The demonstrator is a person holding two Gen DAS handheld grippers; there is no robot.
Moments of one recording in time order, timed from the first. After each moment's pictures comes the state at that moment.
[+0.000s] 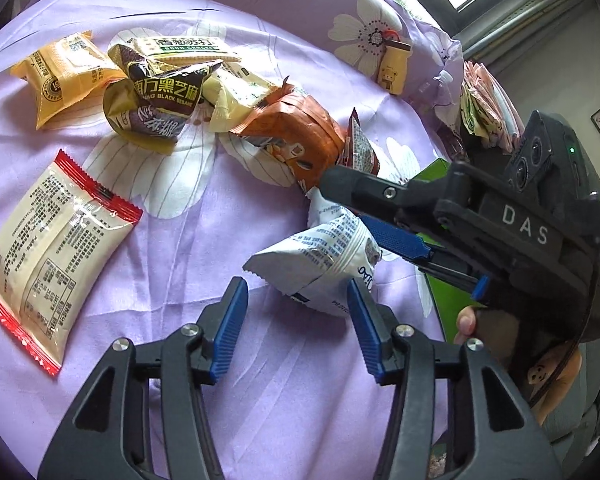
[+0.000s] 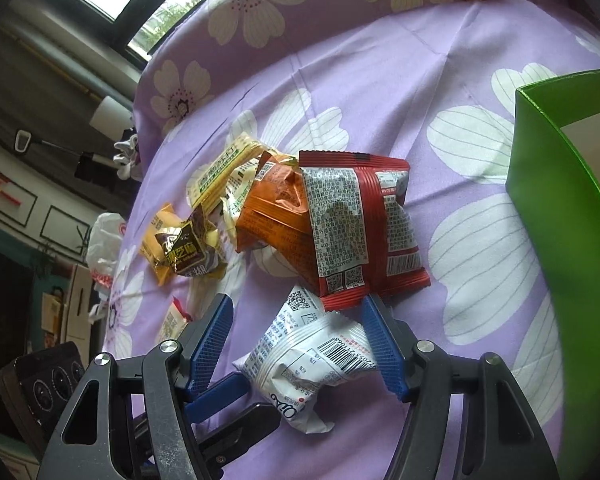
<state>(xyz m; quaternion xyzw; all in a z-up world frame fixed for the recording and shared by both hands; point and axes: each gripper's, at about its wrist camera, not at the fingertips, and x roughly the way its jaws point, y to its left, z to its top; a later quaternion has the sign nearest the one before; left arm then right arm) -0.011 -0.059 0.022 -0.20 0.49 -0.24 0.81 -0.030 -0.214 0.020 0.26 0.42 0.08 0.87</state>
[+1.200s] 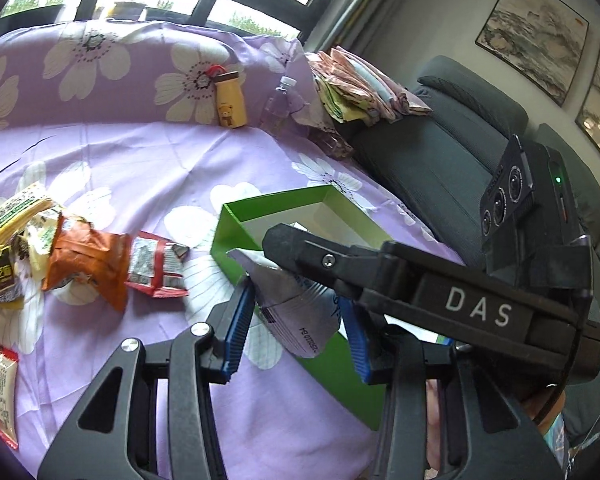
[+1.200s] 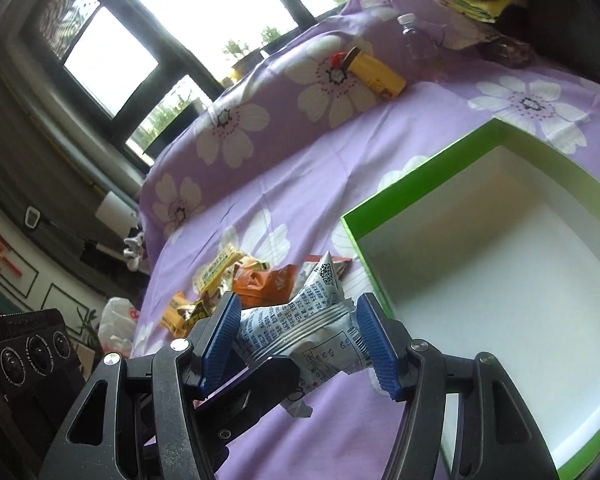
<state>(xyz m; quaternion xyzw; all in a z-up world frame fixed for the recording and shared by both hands) -0.038 -0.177 0.113 -0.09 0.36 -0.42 0.83 -0.149 -0.292 0.084 0.31 0.26 -0.01 0.91</state>
